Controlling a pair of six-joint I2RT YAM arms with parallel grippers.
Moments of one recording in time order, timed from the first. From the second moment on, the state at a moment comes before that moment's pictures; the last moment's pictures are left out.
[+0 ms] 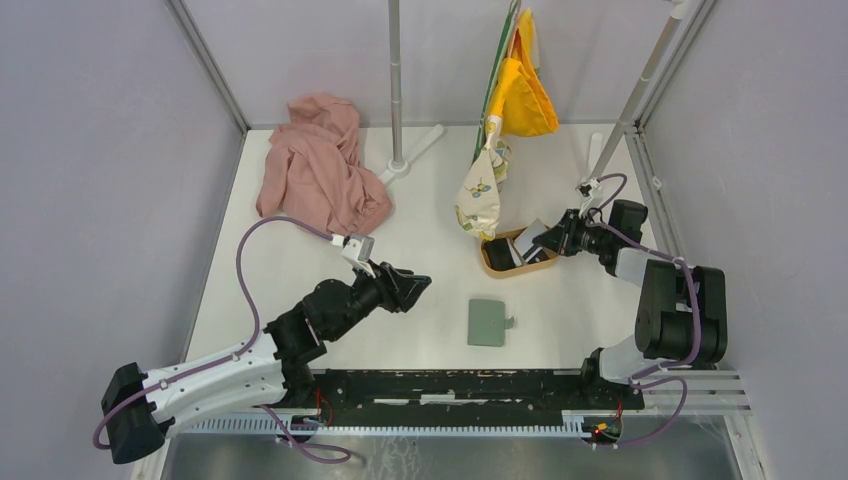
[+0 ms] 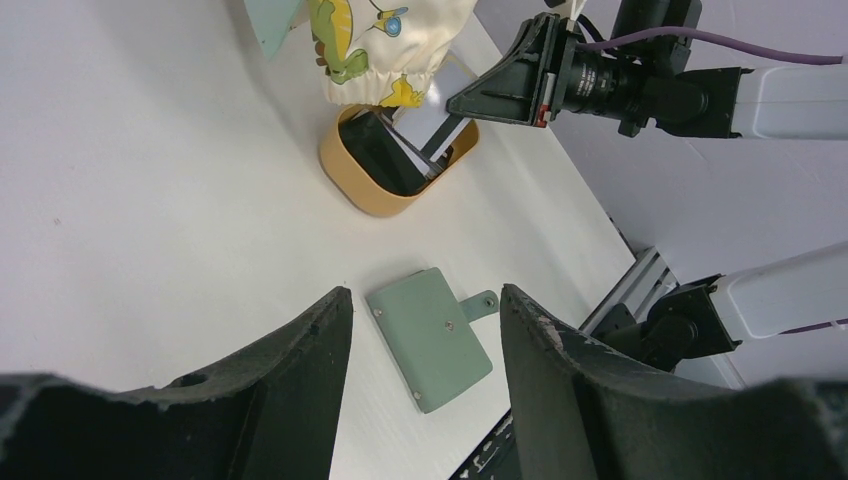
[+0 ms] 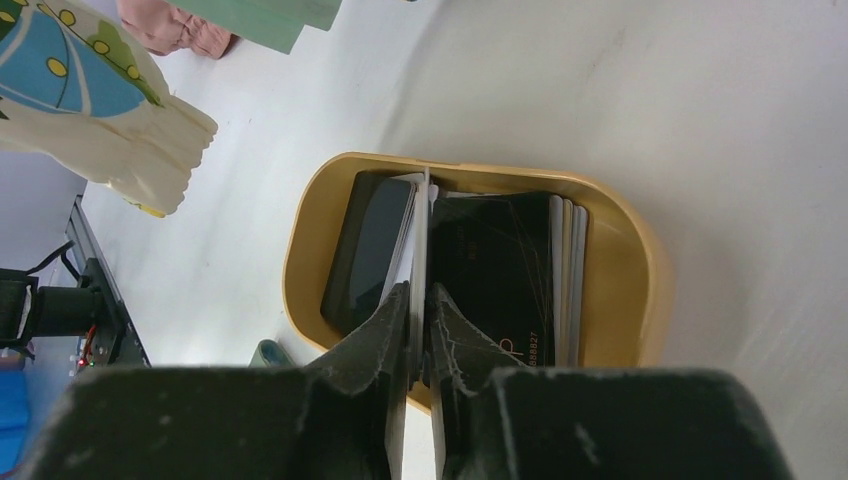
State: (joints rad) left arm -1.02 0.70 0.37 0.22 -0.26 -0.64; right arm -0.18 1.51 0.60 0.23 -0.96 0.12
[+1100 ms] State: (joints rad) left arm -1.02 0.70 0.37 0.22 -0.25 -0.64; right arm -0.25 1.55 0.58 0.36 -1.04 0.26
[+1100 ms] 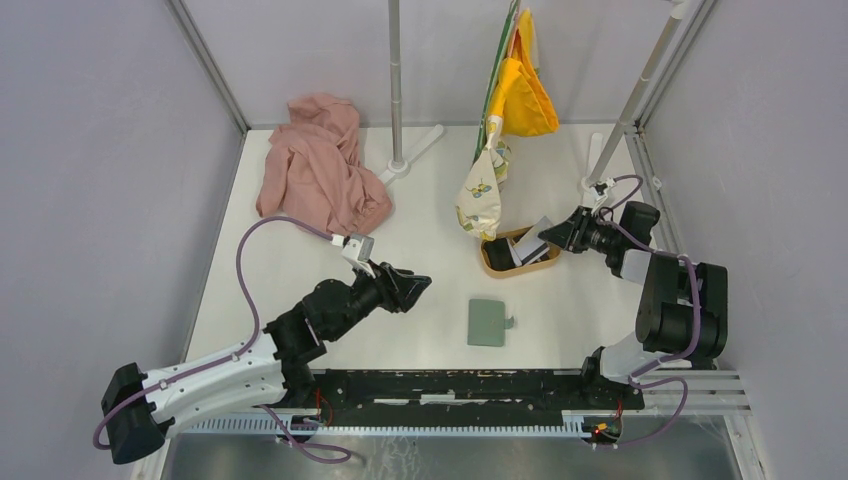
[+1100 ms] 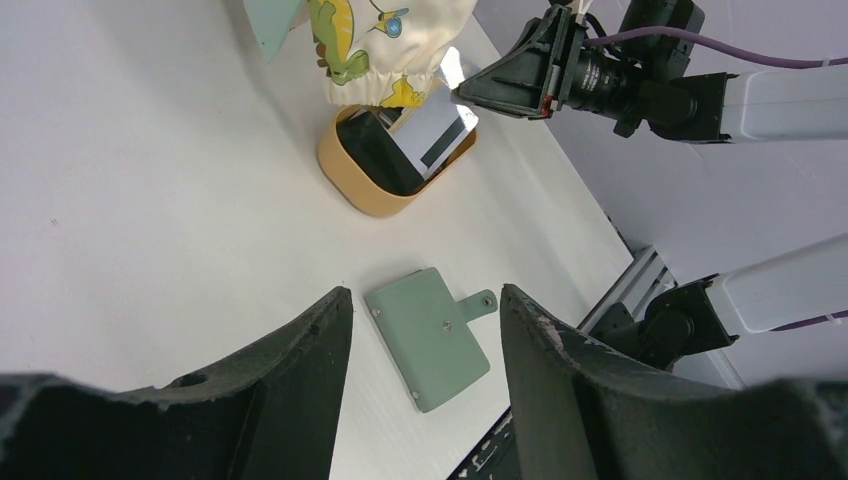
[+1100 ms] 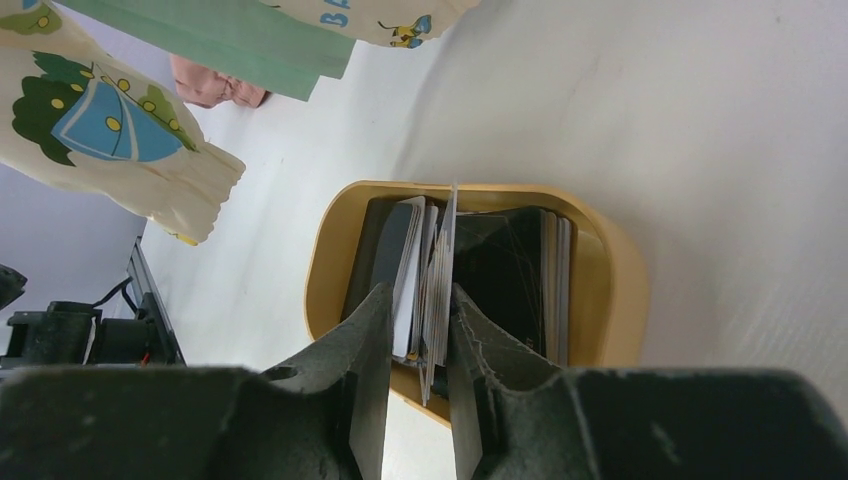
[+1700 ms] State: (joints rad) left arm -1.02 0.68 0.37 0.22 -0.25 -0.64; right arm -0.33 1.55 0.55 0.39 -0.96 0.26
